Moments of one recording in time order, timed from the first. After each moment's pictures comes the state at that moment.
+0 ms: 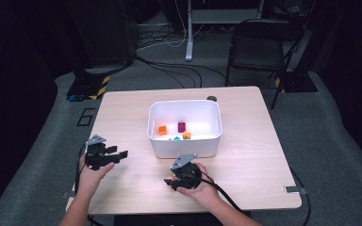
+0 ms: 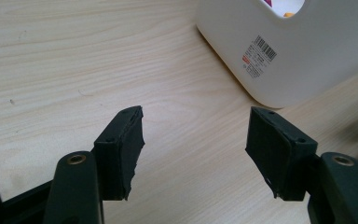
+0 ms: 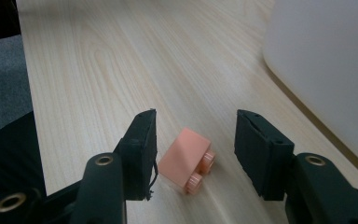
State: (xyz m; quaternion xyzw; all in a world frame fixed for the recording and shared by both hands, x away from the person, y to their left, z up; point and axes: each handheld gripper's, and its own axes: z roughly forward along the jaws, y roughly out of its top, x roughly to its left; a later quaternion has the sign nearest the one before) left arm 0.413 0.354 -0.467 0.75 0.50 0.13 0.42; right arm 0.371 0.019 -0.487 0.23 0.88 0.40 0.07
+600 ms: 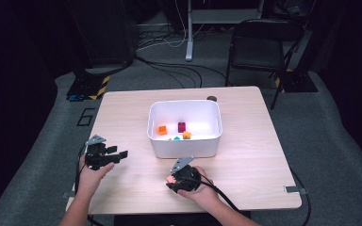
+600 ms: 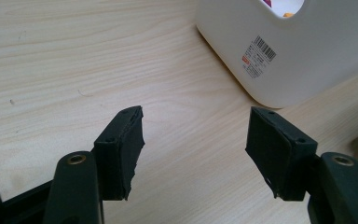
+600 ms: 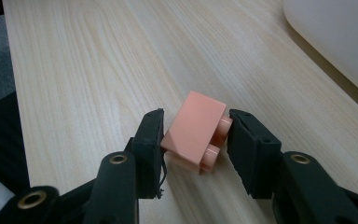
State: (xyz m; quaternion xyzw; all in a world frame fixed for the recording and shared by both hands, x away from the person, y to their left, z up) left arm 0.413 0.354 -0.467 0.75 0.50 0.13 0.42; right arm 0.374 0.020 -0.508 0.23 0.90 0.37 0.05
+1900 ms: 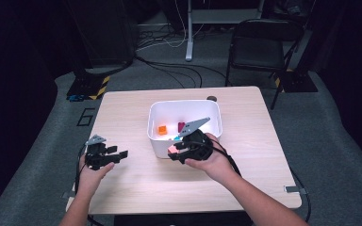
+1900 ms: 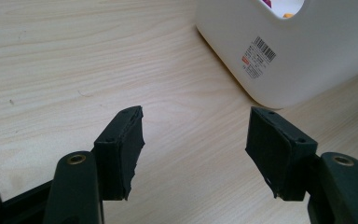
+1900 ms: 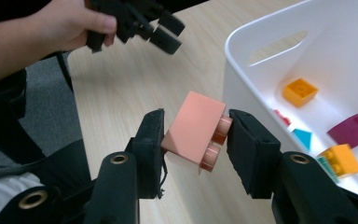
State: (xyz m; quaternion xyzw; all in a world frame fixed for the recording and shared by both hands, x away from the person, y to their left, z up) left arm 0.413 0.354 -0.467 0.75 0.50 0.13 0.42; right arm 0.400 -0.009 -0.358 0.21 0.88 0.42 0.05
